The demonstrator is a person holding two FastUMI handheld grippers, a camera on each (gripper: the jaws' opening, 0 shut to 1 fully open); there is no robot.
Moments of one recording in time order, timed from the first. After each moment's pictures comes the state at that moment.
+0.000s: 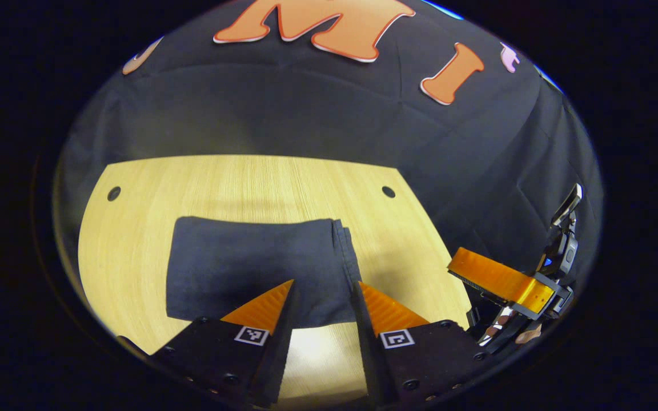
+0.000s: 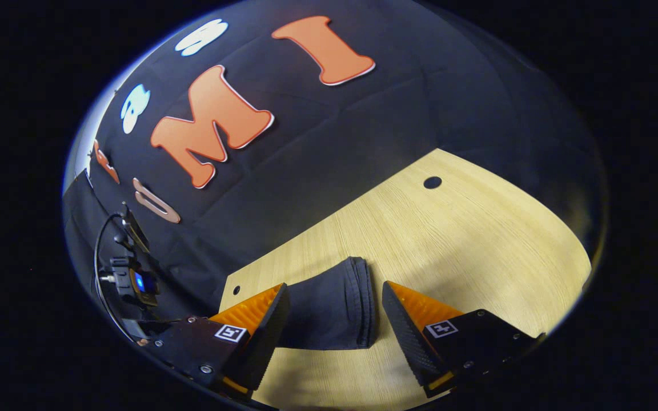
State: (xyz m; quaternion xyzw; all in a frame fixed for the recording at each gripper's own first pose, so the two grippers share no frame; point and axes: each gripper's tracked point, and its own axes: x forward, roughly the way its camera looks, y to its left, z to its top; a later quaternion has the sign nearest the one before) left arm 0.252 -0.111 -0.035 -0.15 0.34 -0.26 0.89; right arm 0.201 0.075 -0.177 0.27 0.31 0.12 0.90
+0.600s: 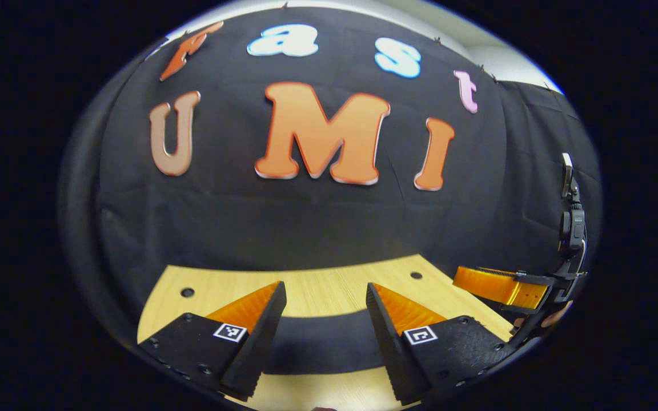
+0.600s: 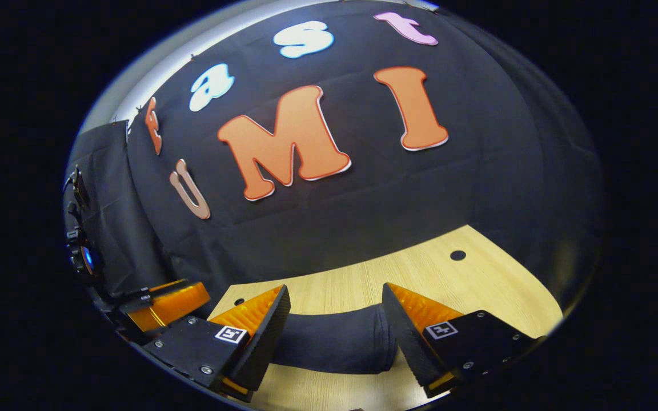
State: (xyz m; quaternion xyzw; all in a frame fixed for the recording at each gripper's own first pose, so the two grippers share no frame) left arm 0.231 0.036 0.106 -0.09 0.04 -0.16 0.98; right arm 0.191 0.129 -0.069 0.15 0.16 0.15 0.96
